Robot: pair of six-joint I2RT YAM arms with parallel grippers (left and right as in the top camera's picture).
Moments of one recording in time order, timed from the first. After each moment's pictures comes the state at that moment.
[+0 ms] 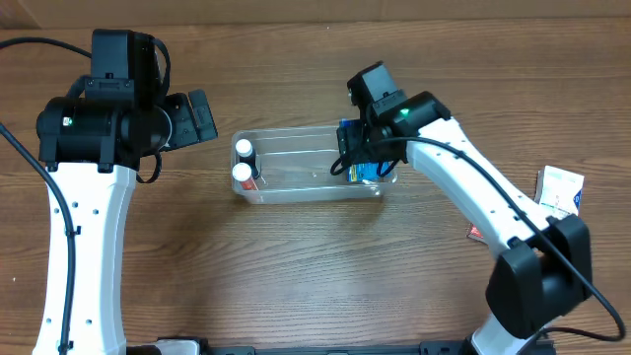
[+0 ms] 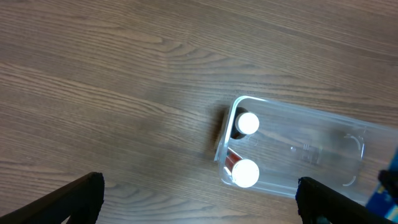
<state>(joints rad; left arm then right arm) -0.06 1.50 1.77 -1.33 -0.06 -0.34 0.49 1.83 1.53 -0.95 0.01 0.33</state>
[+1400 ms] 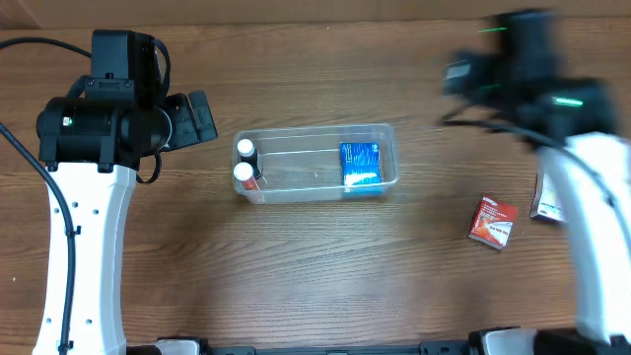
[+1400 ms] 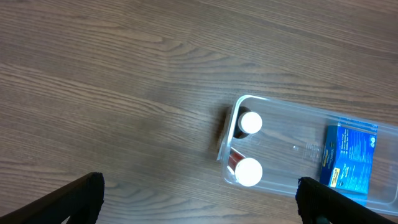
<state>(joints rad) -0.06 1.50 1.77 -1.34 -0.06 -0.33 0.03 1.52 1.76 -1.10 0.24 0.44</state>
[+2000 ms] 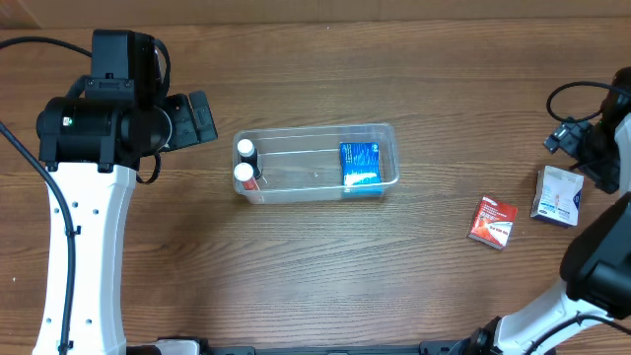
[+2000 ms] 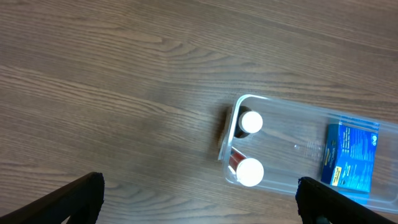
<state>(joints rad) -0.06 1.50 1.77 -1.34 -0.06 -0.32 -0.48 1.93 1.60 -1.09 0.15 0.32</state>
